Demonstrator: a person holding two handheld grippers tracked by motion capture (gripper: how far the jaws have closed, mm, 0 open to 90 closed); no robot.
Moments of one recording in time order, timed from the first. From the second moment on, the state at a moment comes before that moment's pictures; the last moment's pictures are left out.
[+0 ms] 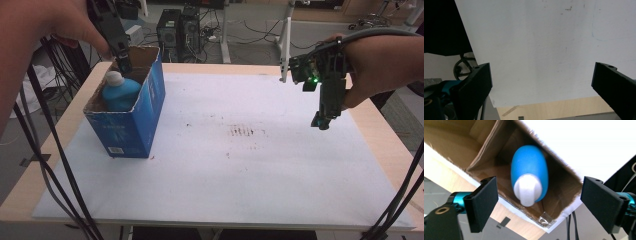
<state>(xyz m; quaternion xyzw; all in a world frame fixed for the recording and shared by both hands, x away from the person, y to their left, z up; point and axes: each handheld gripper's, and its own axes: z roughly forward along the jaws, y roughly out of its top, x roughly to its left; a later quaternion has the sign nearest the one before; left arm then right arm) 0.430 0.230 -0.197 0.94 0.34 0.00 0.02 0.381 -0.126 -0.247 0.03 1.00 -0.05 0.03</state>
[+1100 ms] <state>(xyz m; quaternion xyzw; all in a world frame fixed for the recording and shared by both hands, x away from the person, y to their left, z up) 0.398 0.117 -0.226 0.99 0.14 -0.03 0.00 0.386 -0.128 -0.242 0.03 1.00 -0.05 0.02</state>
